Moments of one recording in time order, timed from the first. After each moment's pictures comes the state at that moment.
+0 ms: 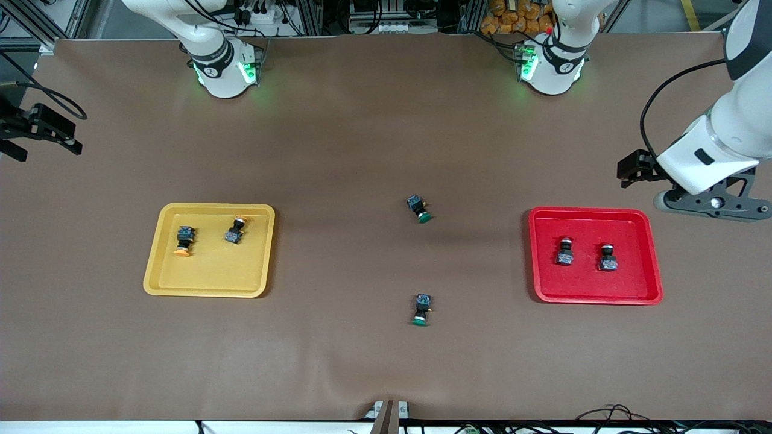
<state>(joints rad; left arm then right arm) 0.53 0.29 -0.88 -1.33 0.33 1.42 -0.11 0.05 -0.09 -0.13 -1.65 0.02 1.58 -0.20</state>
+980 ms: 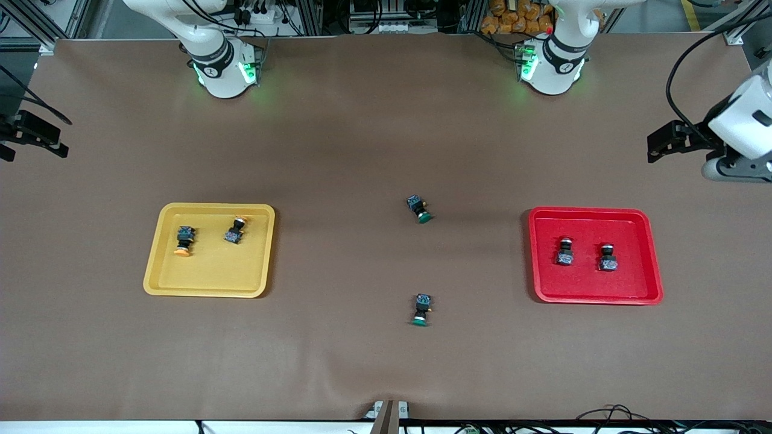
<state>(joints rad) 0.02 0.04 -0.12 -1.51 0.06 1.48 0.00 -0.01 -0.07 -0.14 -1.65 0.02 1.57 -0.20</state>
